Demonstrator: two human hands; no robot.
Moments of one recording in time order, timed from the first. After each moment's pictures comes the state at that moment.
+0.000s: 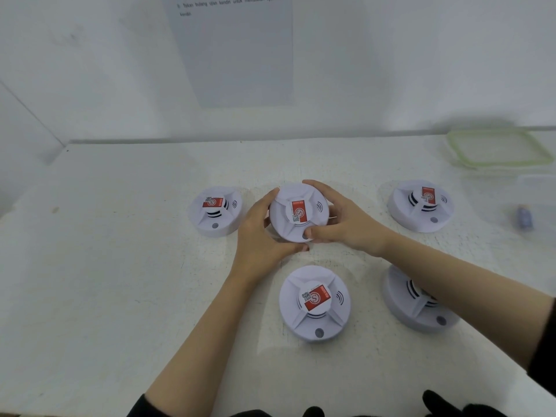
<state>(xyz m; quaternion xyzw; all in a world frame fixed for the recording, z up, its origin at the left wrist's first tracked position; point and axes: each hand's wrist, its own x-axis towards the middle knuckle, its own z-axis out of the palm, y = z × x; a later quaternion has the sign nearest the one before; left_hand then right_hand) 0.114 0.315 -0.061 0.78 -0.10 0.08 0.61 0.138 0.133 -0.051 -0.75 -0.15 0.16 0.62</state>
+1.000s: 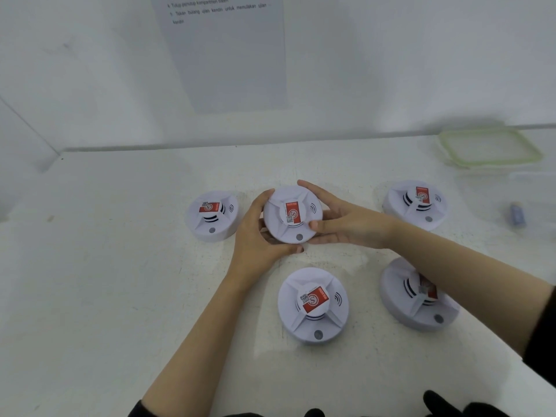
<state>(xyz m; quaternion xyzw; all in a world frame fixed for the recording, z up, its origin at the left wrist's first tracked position) 0.120 0.319 -0.067 0.77 -0.07 0.02 0.63 0.146 0.119 -0.042 -0.64 -0.12 0.34 0.68</state>
